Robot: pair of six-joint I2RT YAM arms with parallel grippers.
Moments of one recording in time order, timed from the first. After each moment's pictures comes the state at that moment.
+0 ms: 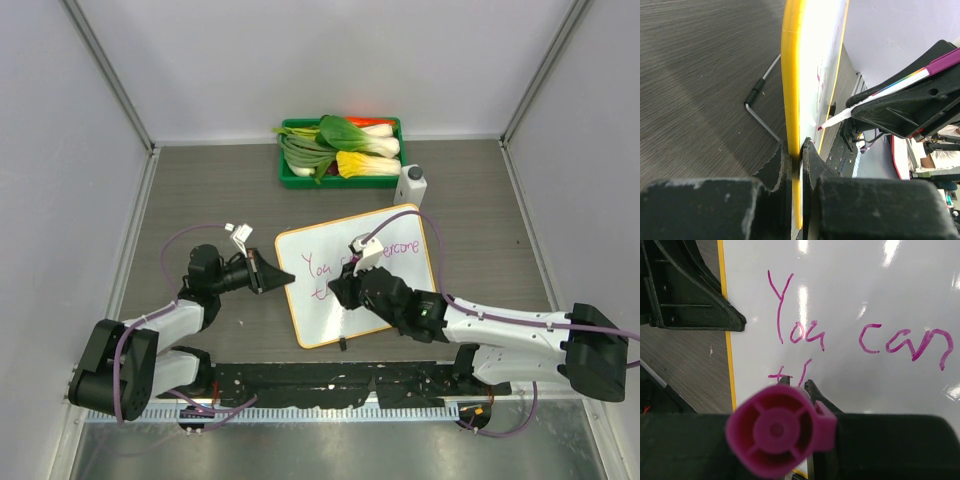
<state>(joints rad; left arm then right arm) -0.25 1.18 0.24 0.67 0.88 -0.71 1.12 1.11 0.58 0.10 0.39 0.53</state>
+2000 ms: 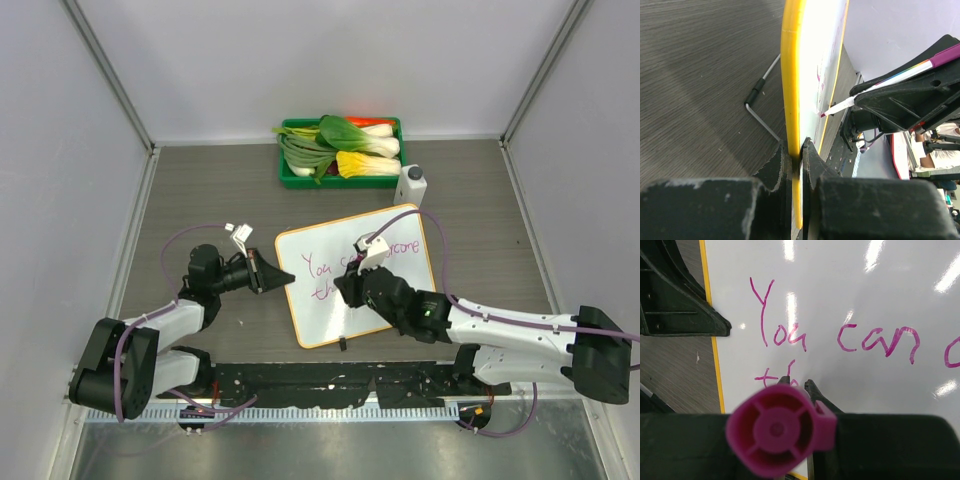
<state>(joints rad) -0.24 1.19 0.24 0.68 0.89 -0.71 1.12 1.08 0.59 0.05 0.46 0.53</state>
